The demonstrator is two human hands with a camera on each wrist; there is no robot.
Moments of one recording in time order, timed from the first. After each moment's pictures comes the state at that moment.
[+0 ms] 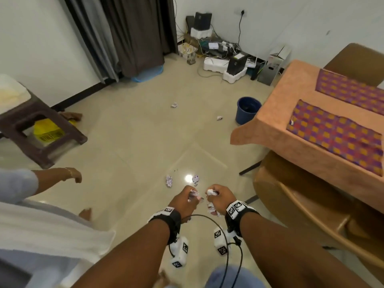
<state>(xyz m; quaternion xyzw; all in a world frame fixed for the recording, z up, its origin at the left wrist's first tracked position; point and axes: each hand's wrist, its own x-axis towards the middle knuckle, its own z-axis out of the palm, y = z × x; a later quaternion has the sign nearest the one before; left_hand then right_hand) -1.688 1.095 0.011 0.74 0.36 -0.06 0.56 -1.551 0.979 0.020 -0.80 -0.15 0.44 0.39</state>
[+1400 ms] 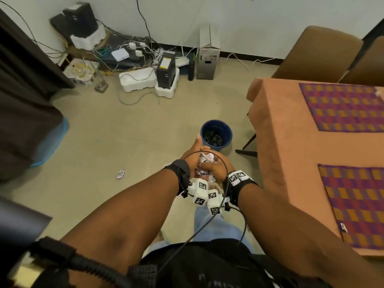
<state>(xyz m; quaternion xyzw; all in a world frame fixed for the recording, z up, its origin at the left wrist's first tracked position) -0.887 1.602 0.070 0.49 0.31 -0.26 0.77 -0.884 1.475 0.050 -0.71 0.04 0.29 0.64</state>
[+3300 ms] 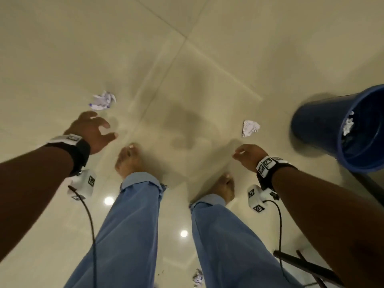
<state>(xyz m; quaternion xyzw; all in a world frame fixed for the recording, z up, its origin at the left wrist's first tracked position) -0.885 2.088 -0.638 0.81 0.37 -0.40 0.22 -0.629 1.665 -0.621 -0.82 -0.01 0.57 0.00</state>
